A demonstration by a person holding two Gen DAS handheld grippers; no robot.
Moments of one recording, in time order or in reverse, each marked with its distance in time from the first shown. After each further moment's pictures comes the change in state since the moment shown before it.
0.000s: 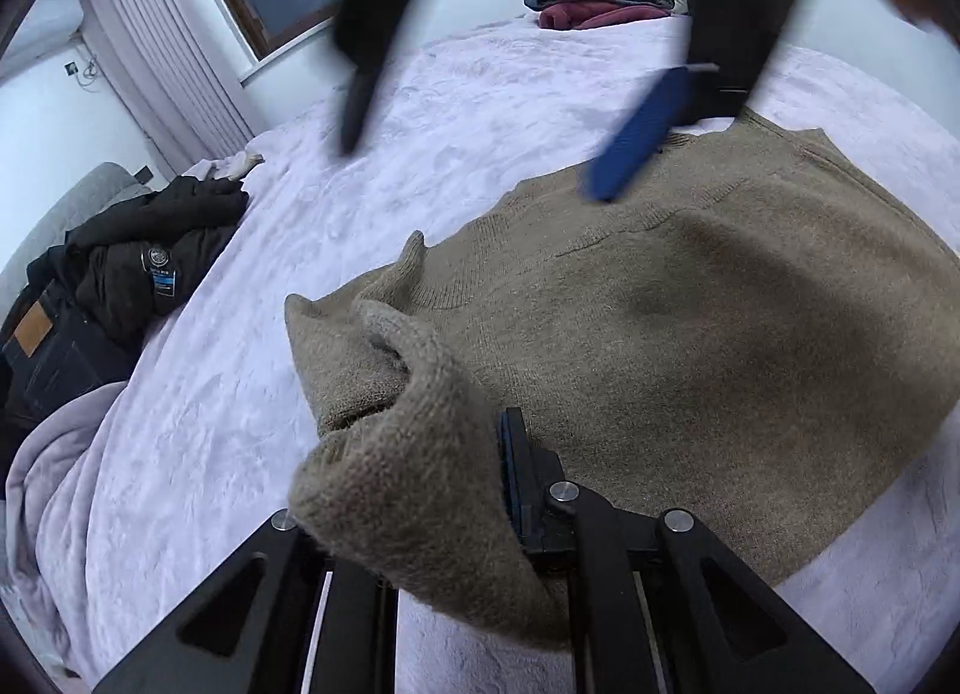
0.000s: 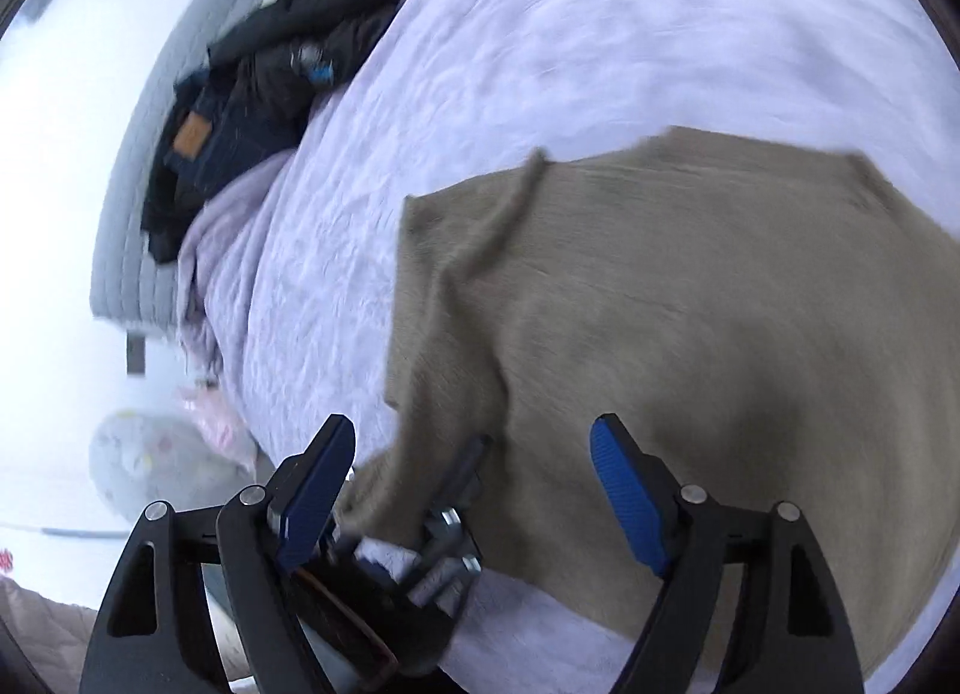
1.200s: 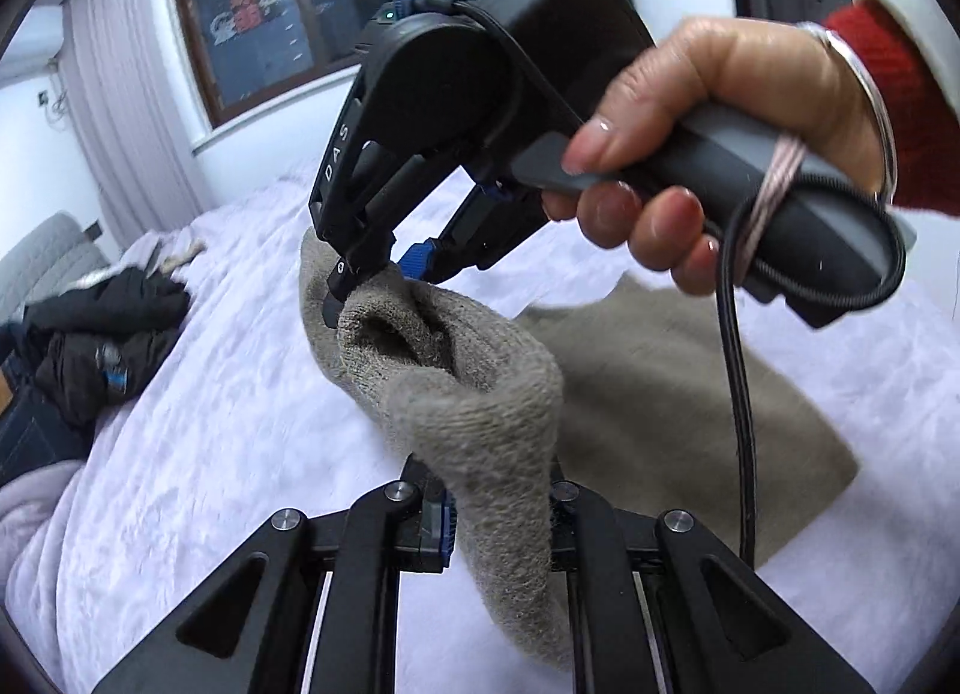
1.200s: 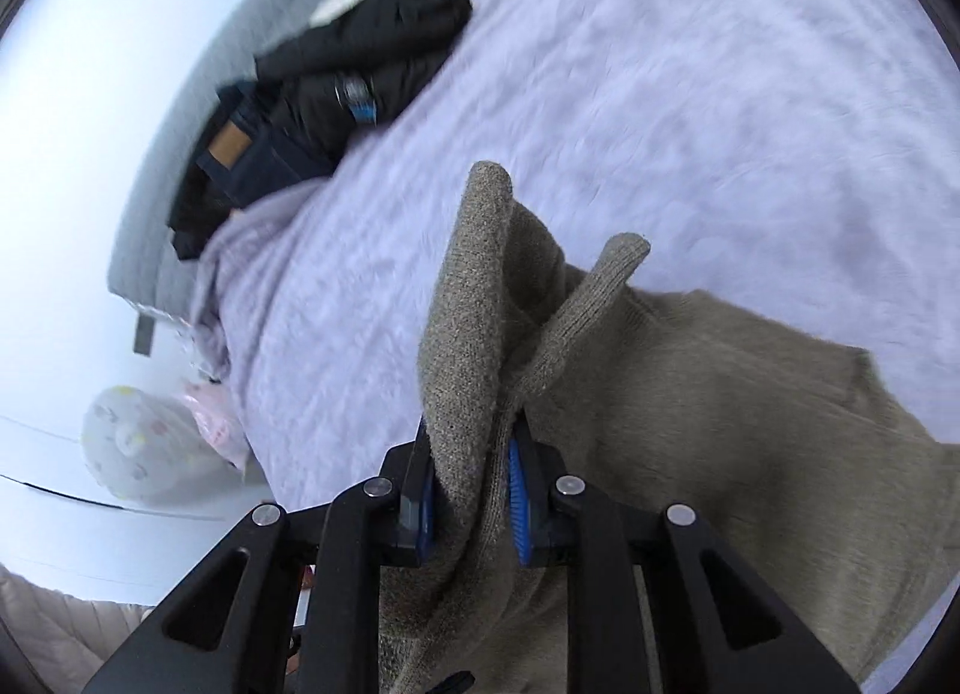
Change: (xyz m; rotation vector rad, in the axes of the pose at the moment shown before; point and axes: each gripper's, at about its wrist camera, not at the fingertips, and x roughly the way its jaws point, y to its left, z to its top) left arm -0.083 -0.043 0.079 0.010 -0.213 -0.189; right arm -0.072 -0.042 0.020 -0.137 -0.147 0.041
